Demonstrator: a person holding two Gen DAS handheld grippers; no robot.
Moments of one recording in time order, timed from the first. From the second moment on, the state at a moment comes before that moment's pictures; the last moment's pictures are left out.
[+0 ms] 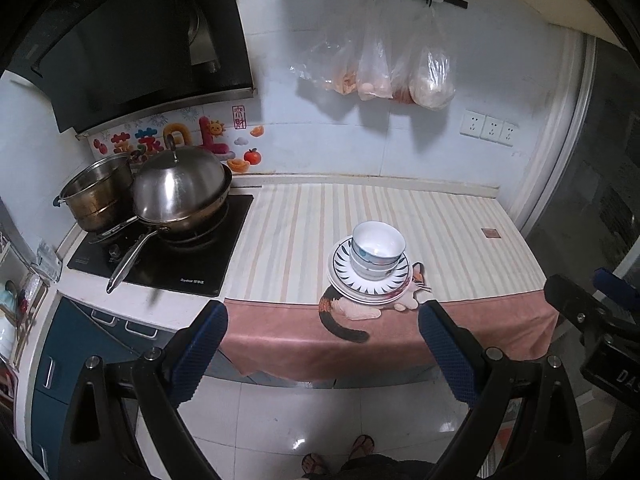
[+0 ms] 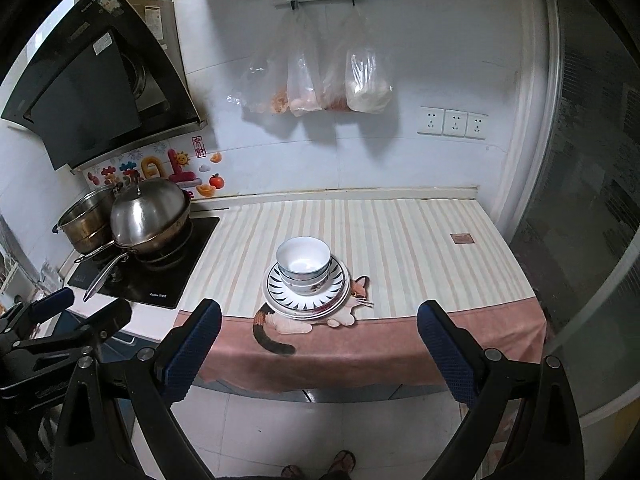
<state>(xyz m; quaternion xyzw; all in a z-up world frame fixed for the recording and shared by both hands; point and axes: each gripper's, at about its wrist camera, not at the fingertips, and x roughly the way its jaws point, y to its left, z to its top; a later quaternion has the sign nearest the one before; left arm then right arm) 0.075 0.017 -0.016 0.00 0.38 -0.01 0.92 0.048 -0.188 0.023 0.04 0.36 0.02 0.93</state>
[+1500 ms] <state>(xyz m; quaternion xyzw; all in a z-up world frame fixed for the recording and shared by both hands) 0.070 0.018 -0.003 0.00 0.37 -0.02 0.93 0.045 -0.191 0.023 0.04 0.36 0.01 0.93</state>
